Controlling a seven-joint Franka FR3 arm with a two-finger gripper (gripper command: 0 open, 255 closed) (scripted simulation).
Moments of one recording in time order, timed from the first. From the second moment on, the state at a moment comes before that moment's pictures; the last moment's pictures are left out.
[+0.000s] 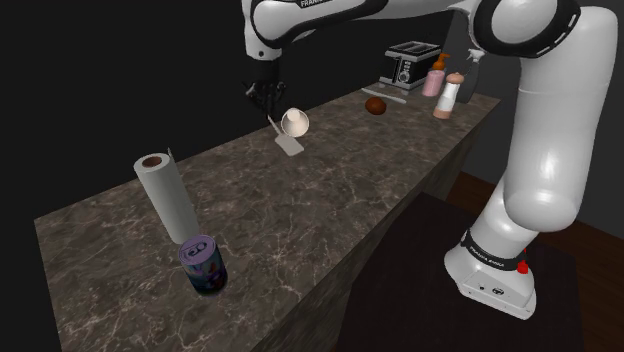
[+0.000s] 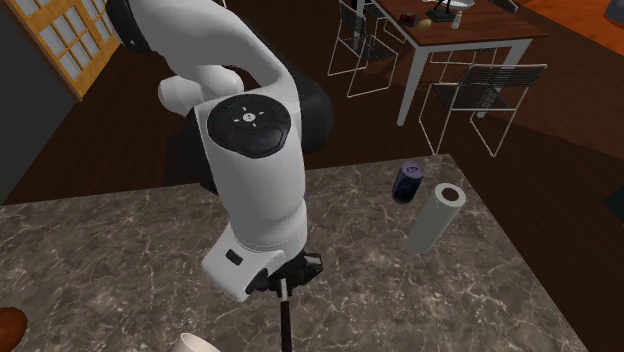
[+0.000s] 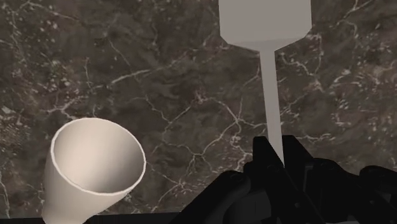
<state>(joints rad) -0.02 0.33 0.24 -1.51 -0.11 1.90 0.38</state>
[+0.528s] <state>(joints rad) -0.14 0.32 0.19 -1.54 -0.08 1.91 0.21</state>
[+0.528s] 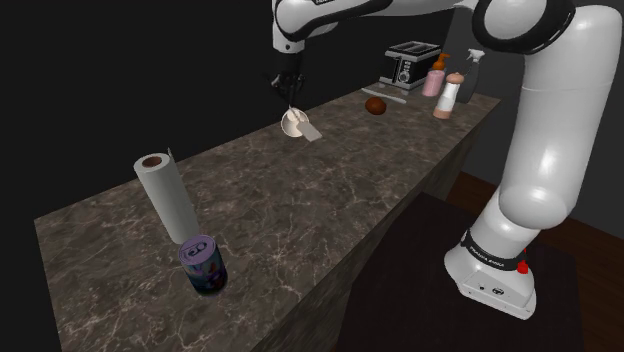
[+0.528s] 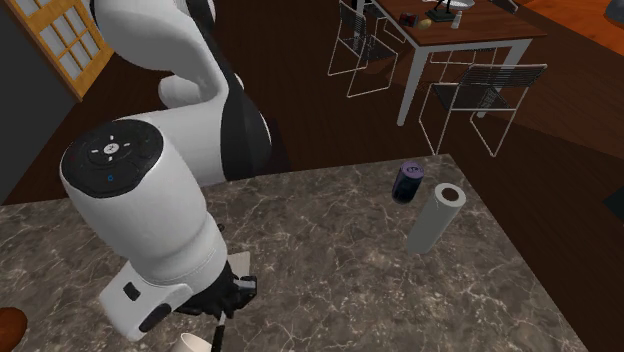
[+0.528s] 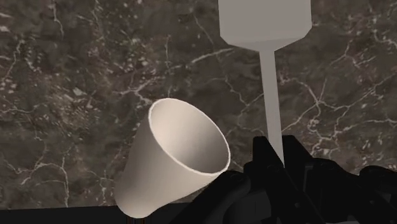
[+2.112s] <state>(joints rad) -0.44 0.62 0.07 -1.07 -0.02 1.76 -0.25</state>
